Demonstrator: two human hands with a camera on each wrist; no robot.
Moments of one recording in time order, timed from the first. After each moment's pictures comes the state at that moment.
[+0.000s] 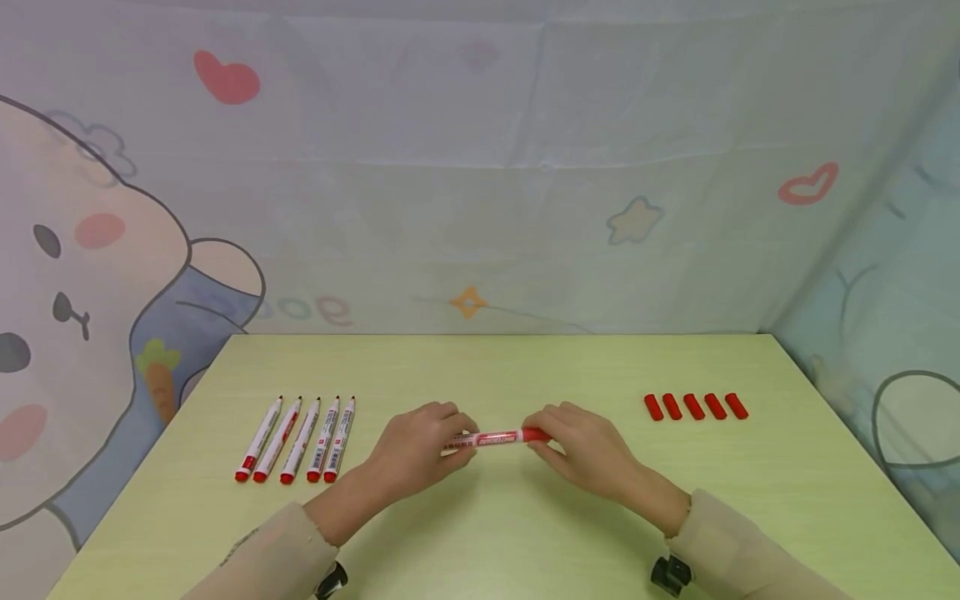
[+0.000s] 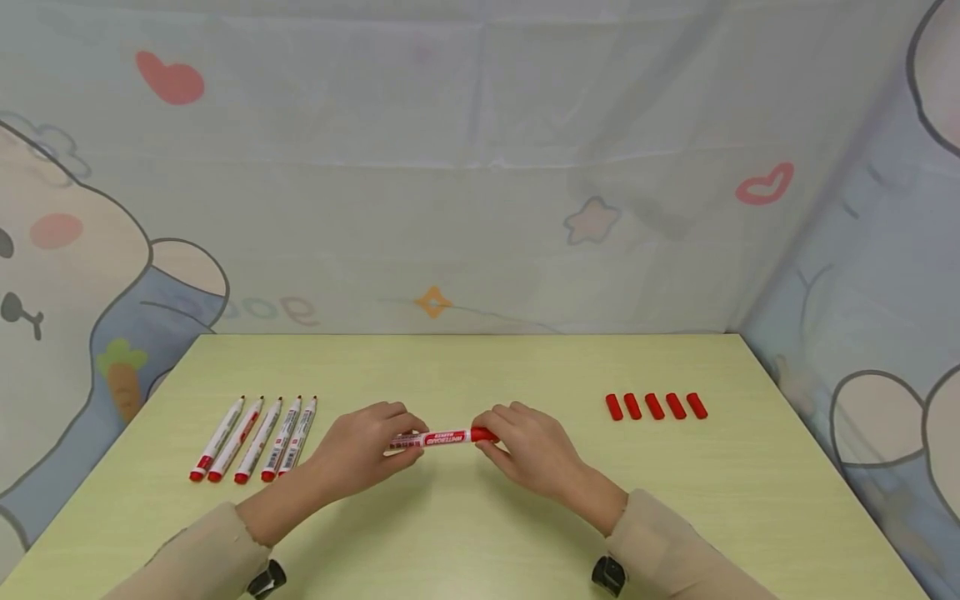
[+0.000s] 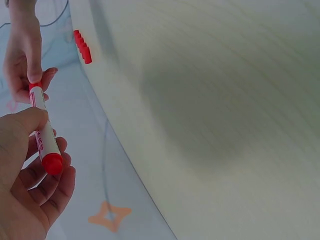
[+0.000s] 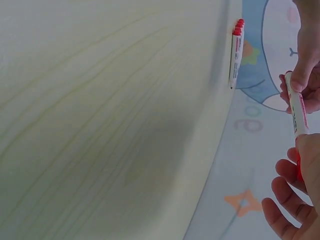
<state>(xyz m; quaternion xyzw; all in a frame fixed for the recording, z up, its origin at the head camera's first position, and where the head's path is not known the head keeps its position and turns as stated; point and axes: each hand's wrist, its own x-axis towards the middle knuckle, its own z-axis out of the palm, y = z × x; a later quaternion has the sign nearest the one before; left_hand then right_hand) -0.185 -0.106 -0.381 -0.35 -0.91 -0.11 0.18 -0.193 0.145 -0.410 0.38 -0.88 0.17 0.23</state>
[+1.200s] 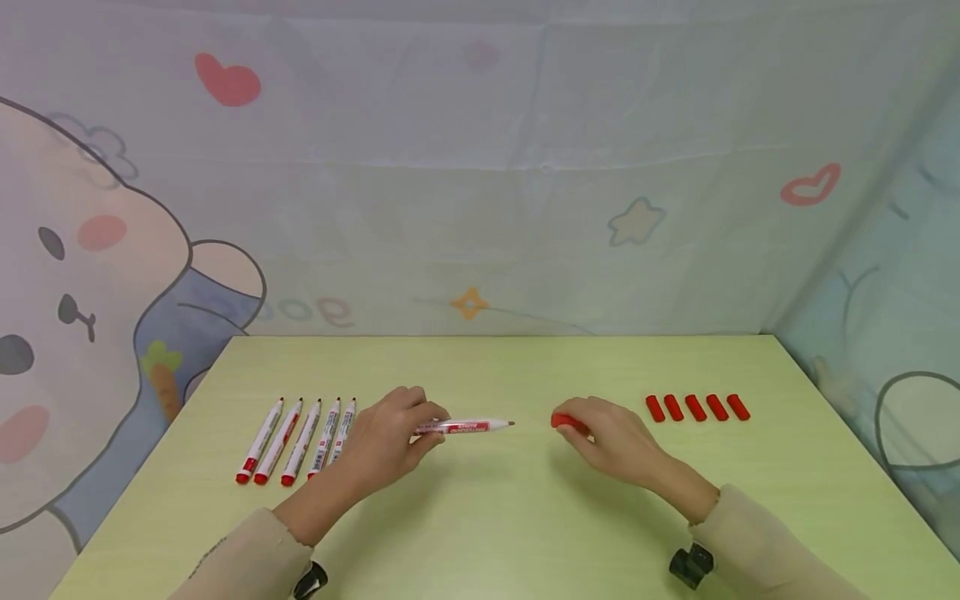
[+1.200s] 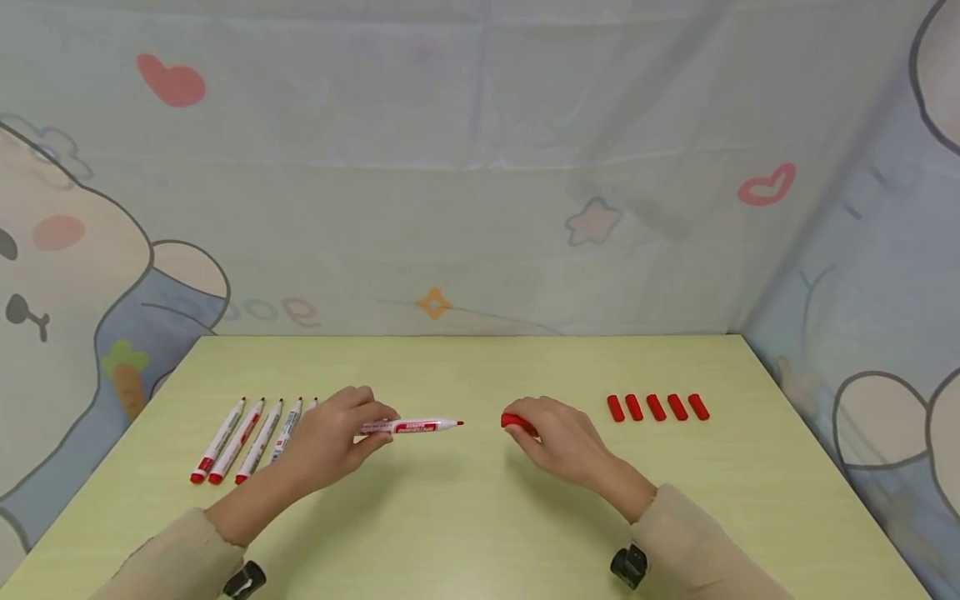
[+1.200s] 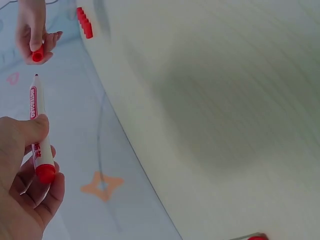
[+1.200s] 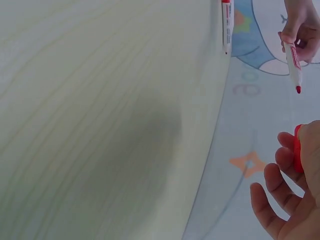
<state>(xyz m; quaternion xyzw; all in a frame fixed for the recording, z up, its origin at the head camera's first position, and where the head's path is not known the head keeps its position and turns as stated) -0.189 -0.137 -0.377 -0.33 -0.91 -0.13 0.23 -0.204 0.177 -0.410 0.34 -0.90 0.22 0.18</state>
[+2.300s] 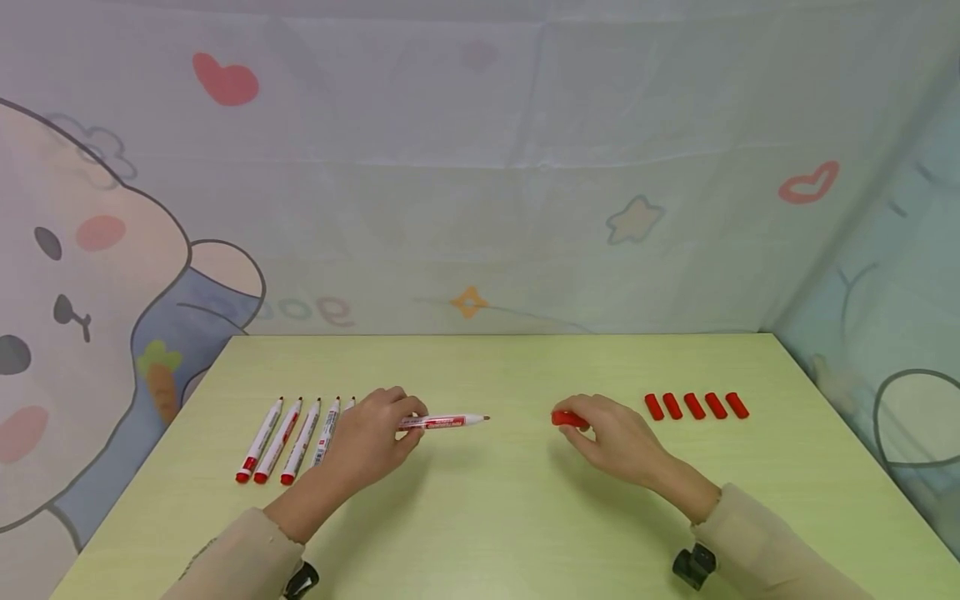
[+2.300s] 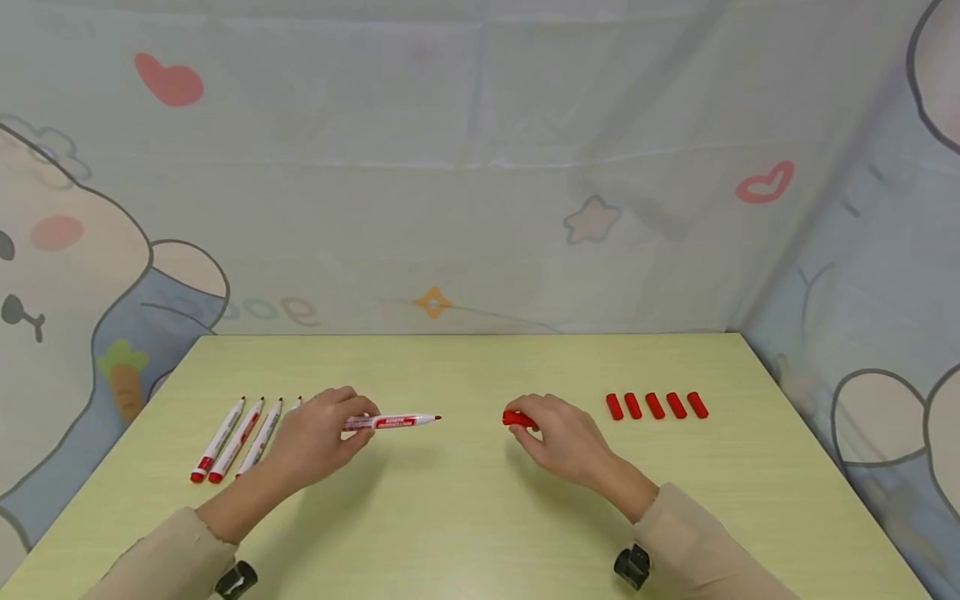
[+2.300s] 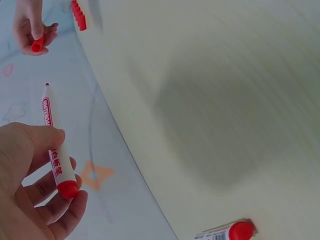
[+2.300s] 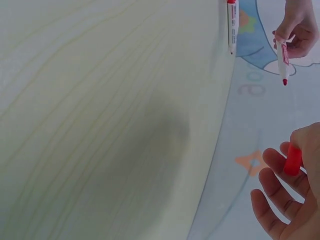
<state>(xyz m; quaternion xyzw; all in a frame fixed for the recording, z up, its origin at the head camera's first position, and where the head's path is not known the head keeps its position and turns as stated) -0.191 -0.147 -0.378 -0.23 -0.95 -0.10 0.17 -0.202 0.180 -0.412 0.31 -0.91 0.21 0.18</state>
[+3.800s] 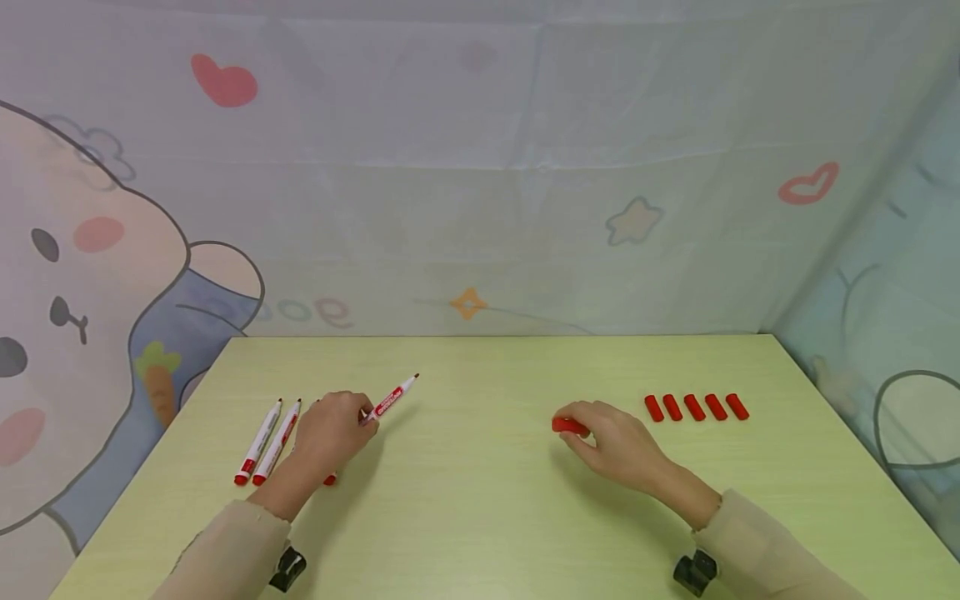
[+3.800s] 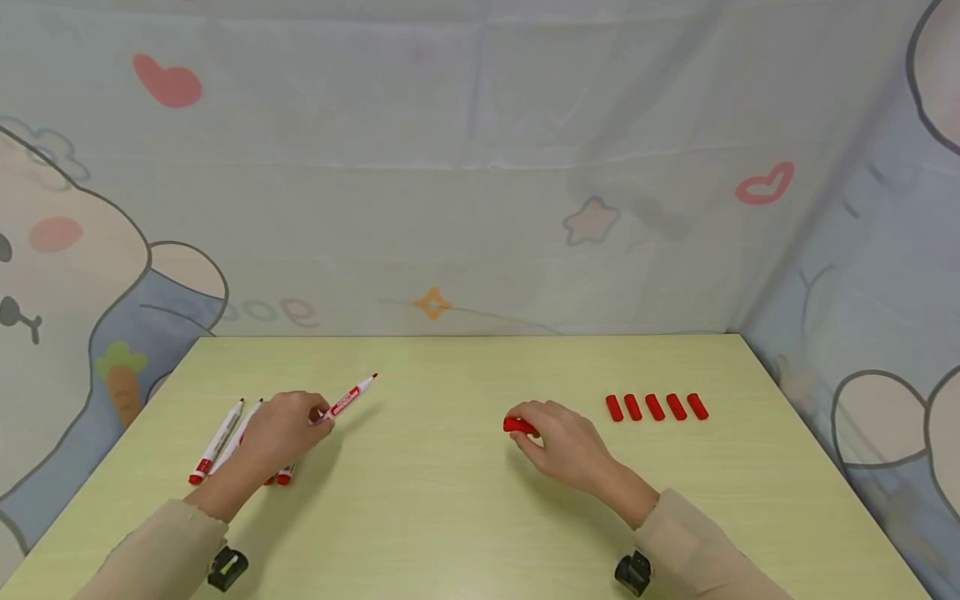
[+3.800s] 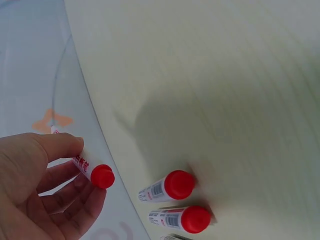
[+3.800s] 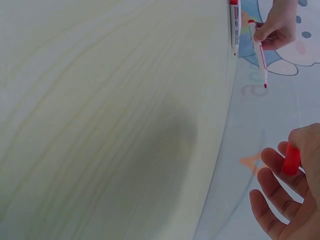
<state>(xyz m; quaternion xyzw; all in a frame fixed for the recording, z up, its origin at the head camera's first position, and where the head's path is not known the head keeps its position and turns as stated) -0.219 -0.190 -0.391 -0.06 -0.99 -0.14 0.04 -0.201 0.182 -0.418 0.31 -0.91 0.21 0.17</state>
